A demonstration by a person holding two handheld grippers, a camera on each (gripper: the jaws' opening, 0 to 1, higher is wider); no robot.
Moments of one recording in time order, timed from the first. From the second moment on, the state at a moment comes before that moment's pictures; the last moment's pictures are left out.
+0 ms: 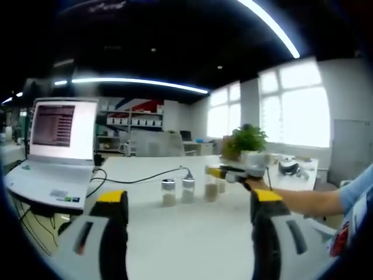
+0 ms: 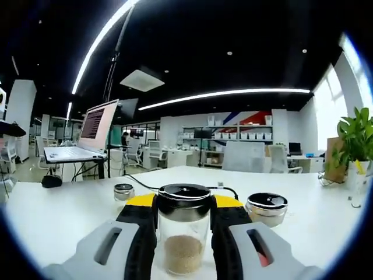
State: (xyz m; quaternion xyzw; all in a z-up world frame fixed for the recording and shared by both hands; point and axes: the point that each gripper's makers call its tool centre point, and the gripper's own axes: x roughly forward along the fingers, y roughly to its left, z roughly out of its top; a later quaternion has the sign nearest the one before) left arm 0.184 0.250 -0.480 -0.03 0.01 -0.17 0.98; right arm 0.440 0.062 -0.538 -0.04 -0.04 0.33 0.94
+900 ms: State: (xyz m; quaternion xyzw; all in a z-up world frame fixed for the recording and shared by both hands) left arm 0.180 0.248 -0.482 -0.03 0.02 -0.17 0.98; right arm 0.321 0.049 -0.522 -0.01 -0.05 0.40 0.91
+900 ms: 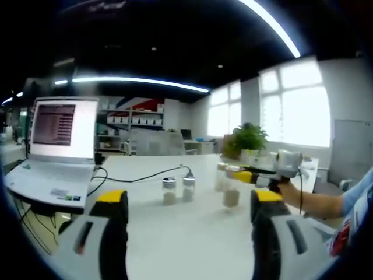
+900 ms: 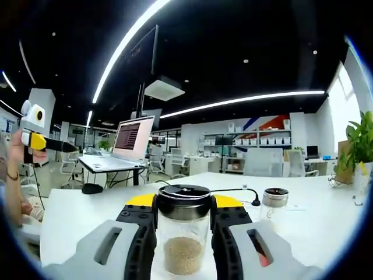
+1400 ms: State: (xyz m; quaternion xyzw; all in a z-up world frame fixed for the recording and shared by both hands) left arm 0.181 0.244 -0.484 -0.03 0.02 -0.17 0.98; right arm 0.293 0.049 -0.535 0.01 -0.05 0.42 0.91
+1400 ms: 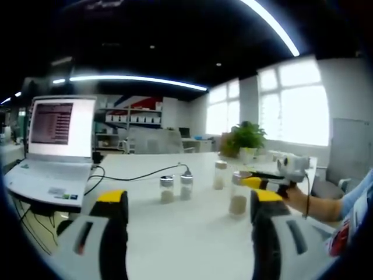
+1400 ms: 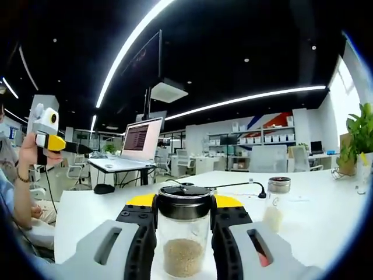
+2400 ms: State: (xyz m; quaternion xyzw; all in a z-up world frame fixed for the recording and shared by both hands) left arm 0.180 0.239 -0.486 -0.04 0.03 -0.19 0.98; right arm 0.287 0.049 -0.552 0.00 -0.03 0.42 0.90
